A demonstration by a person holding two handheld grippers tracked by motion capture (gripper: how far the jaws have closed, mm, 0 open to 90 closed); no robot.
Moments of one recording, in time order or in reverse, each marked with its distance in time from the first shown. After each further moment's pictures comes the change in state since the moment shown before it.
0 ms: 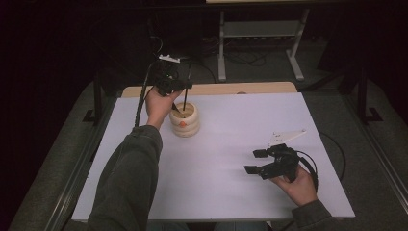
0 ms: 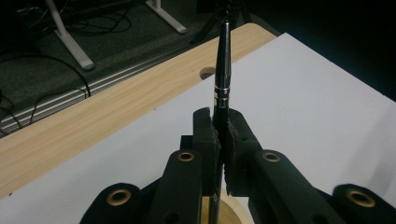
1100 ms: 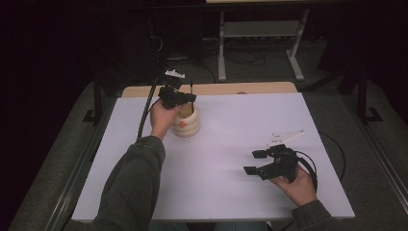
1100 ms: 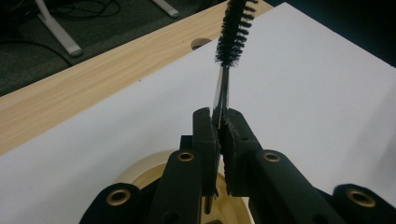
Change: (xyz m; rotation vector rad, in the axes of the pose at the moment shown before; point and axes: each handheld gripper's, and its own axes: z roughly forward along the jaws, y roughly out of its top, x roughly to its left) left arm -0.004 -0.036 0.022 0.044 -0.027 0.006; right arm 0.001 0.000 0.002 0.008 0.004 0.000
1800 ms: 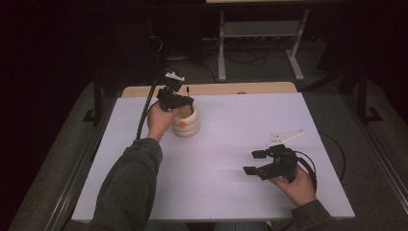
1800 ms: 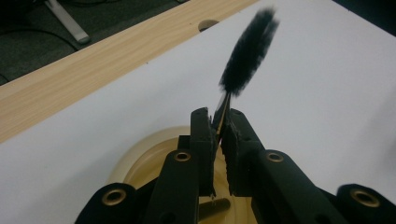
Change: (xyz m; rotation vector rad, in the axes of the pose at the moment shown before) left arm -0.002 -0.004 -0.004 0.075 0.041 0.043; right arm 0.000 0.001 0.001 -0.002 0.003 -0.005
